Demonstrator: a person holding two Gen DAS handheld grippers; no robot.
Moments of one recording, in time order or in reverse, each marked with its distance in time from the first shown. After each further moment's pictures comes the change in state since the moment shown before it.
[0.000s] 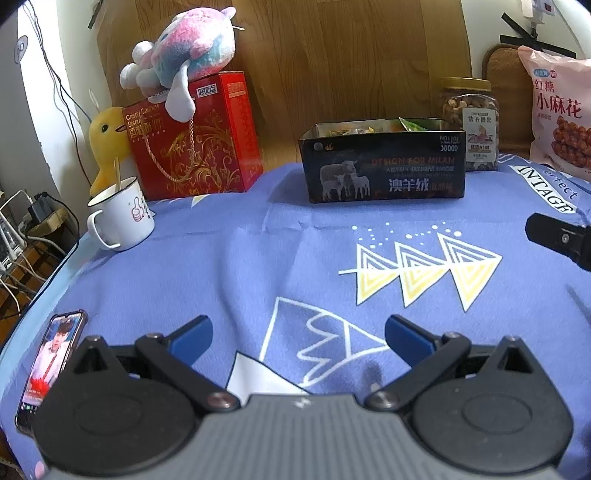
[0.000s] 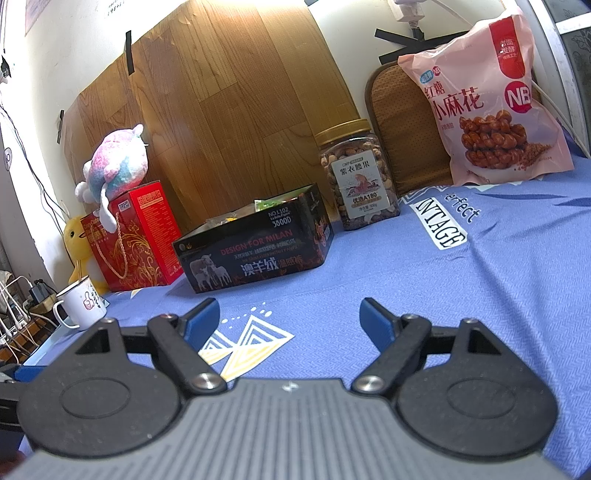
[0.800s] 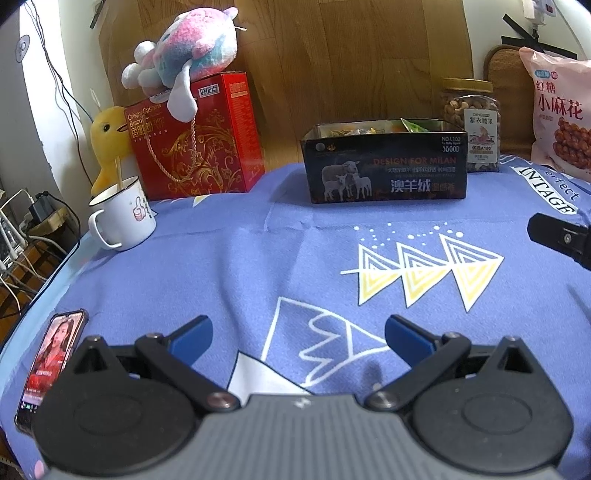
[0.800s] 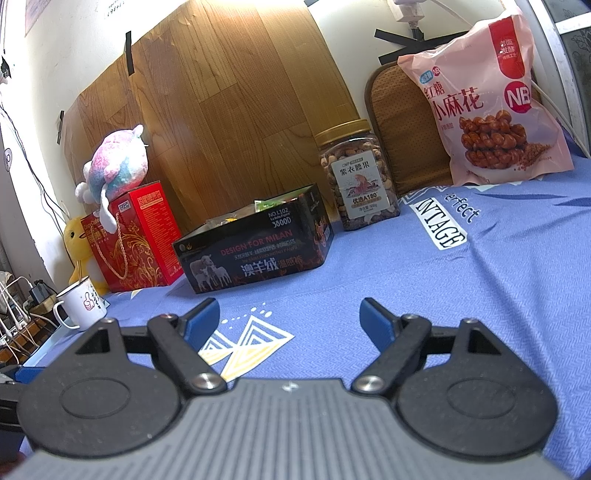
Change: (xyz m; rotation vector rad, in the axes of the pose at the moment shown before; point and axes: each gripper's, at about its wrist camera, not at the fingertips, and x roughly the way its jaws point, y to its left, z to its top) left arm 0.000 0.001 0.000 0.000 -0.007 0.003; right arm 0.000 0.000 0.000 0.001 -0.001 0.000
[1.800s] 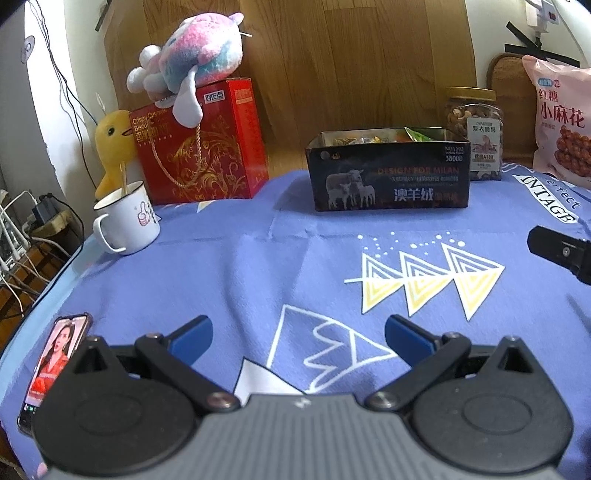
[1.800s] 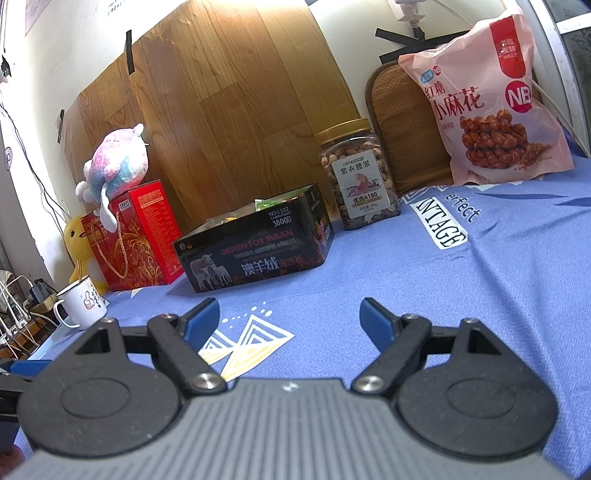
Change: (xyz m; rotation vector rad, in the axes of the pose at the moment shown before) left arm -0.003 0.003 0.003 -0.010 -0.010 -0.003; right arm -0.001 0.002 -0.001 0.001 -0.001 -0.002
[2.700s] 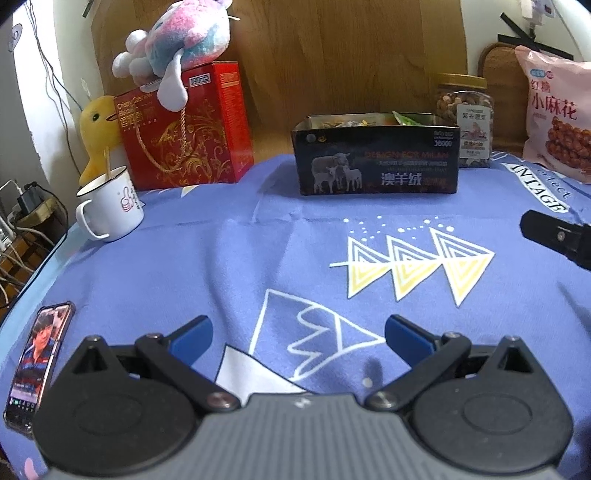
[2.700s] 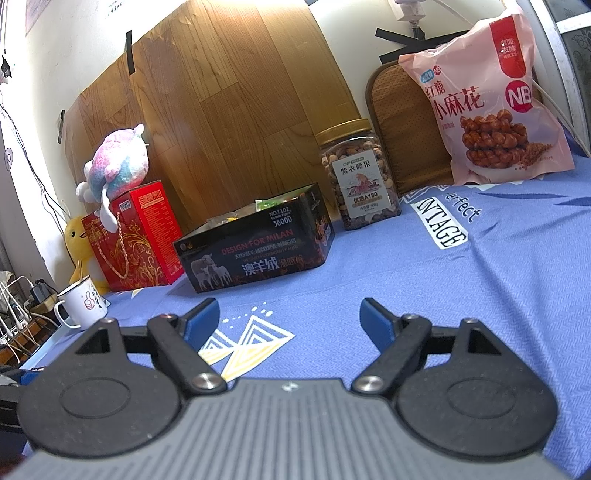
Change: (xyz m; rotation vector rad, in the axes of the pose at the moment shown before) left arm 0.005 -0.002 -0.004 0.002 0.039 -0.052; right arm 0.000 -0.001 0.000 0.001 -0.001 -0.001
